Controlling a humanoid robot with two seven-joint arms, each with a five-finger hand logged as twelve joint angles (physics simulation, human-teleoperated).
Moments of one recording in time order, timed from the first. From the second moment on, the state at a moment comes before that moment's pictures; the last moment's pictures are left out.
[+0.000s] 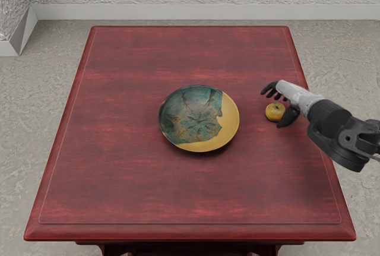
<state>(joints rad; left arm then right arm) -0.03 0.00 -0.15 -0.11 0.09 -0.06 0.17 1.04 -0.67 -0.01 1.50 -1.06 -0.35 -0.48</state>
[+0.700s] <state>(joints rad) -0.03 0.00 -0.15 -0.11 0.09 -0.06 0.17 1.04 -0.63 -0.03 1.43 -1.08 -0.35 -0.50</state>
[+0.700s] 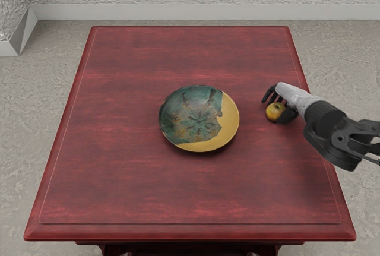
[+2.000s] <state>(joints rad) -0.03 0.00 -0.15 -0.11 0.09 -0.06 0.17 1.18 -0.57 0.32 1.60 -0.86 0.03 -0.57</state>
